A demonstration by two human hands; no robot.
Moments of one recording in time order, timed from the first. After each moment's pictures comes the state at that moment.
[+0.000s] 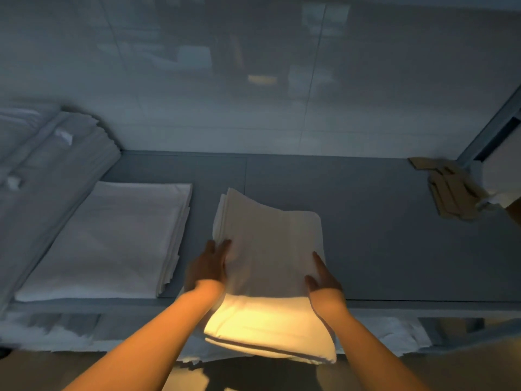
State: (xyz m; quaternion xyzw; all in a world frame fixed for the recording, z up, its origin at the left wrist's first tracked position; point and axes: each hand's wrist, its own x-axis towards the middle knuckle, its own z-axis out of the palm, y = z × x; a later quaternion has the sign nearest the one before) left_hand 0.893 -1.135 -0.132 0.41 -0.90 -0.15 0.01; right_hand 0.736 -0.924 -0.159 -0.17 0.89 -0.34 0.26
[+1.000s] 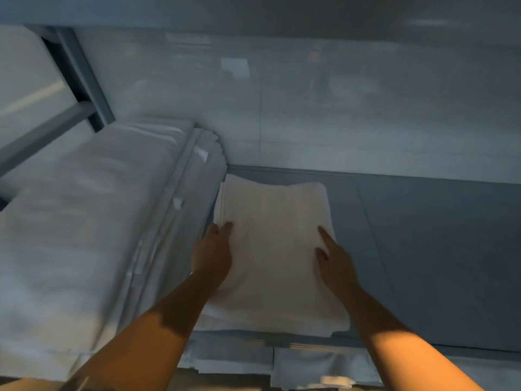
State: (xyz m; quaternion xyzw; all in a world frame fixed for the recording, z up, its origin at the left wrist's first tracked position) left_hand 1.096 -1.473 -0.110 0.42 -0.89 -0.09 0.12; right_hand 0.921 -1.269 -0.101 -0.29 0.89 -0.32 0.13
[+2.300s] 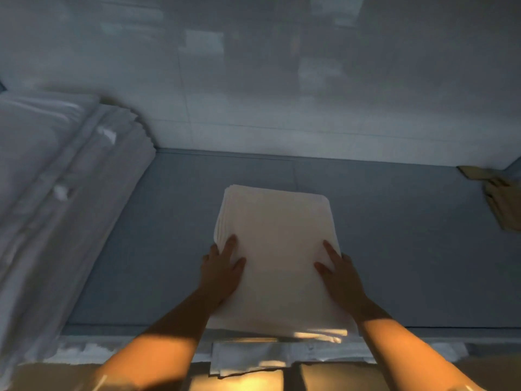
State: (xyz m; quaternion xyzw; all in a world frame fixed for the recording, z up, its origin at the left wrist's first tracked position) left_hand 0.953 -1.314 -0.185 0.41 -0.87 -0.29 0.01; right_hand 0.773 -1.092 -0.170 -0.22 0.93 -0.25 0.16
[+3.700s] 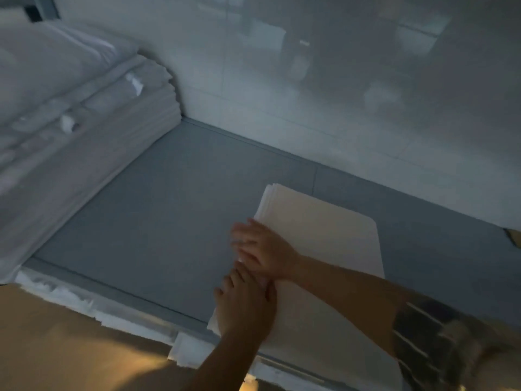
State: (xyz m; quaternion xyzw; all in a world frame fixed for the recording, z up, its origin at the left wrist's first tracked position) left_hand 0.902 -1.174 -0.171 0.55 -0.82 -0.12 -0.03; right_hand 0.771 -1.225 -0.153 -0.82 0.54 -0.17 0.02
